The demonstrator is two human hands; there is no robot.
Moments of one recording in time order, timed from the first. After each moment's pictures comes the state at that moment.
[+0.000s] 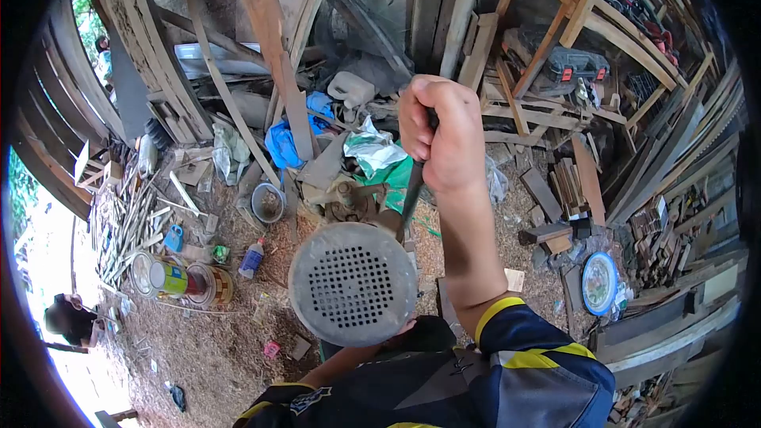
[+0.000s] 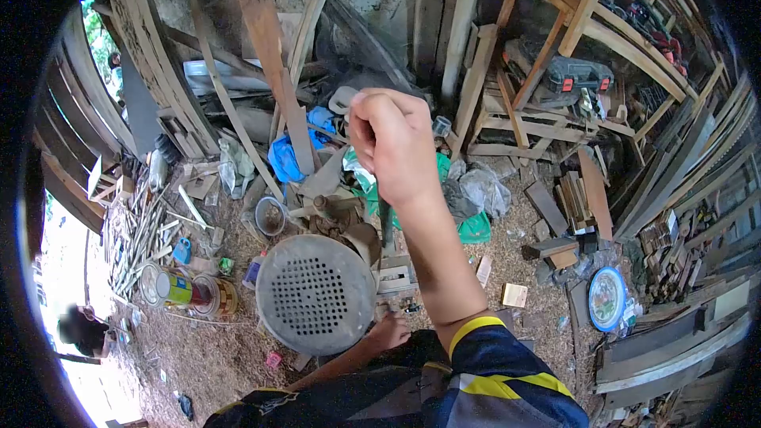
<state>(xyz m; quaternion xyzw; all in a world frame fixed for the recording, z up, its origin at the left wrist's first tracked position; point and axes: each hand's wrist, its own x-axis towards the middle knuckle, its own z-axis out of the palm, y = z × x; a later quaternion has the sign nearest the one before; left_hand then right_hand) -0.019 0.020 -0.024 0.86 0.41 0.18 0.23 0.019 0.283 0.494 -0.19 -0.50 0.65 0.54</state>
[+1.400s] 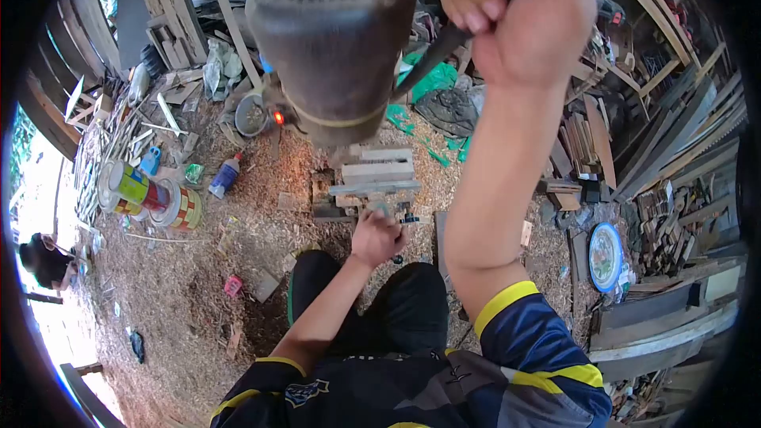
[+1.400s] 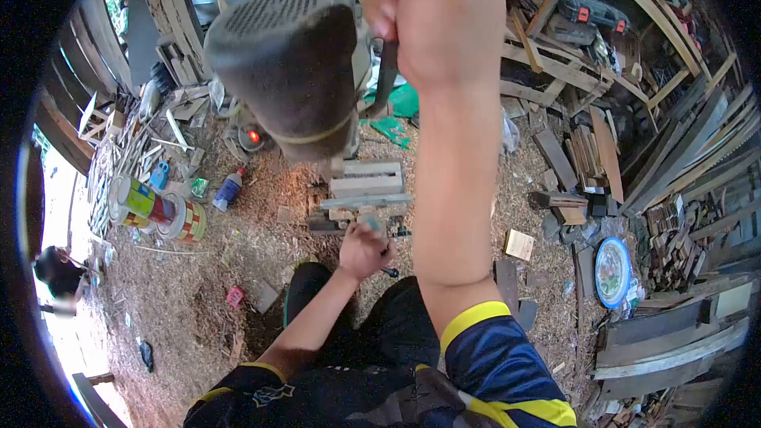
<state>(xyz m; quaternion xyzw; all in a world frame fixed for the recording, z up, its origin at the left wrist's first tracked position) 0.000 -0.001 -0.009 0.75 0.56 0.35 -0.05 0.092 0.165 0.412 0.11 -0.65 0.58 0.48</state>
